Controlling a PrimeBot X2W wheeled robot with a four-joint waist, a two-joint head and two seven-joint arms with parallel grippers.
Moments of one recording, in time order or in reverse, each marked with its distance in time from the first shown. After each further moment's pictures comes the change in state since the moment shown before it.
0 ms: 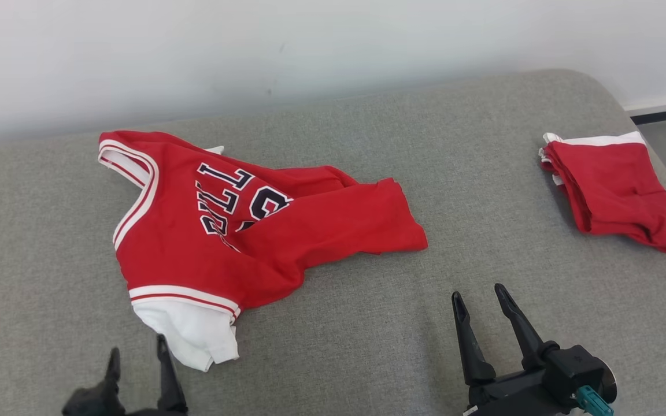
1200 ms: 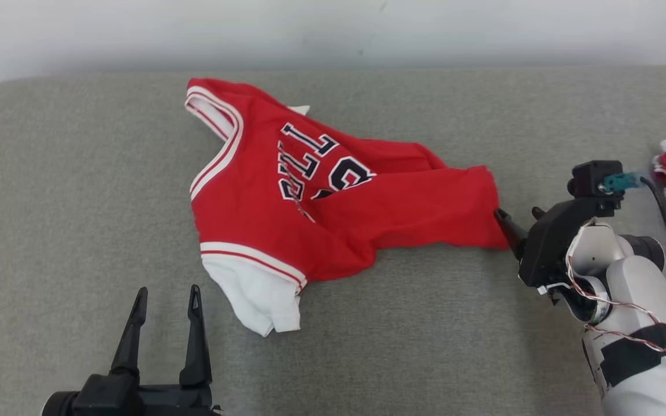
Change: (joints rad) left arm 0.053 -0.185 0.216 -0.128 0.409 -0.348 -0.005; right arm -0.536 -0.192 -0.086 0.335 0.214 0.000 0.807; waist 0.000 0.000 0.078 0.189
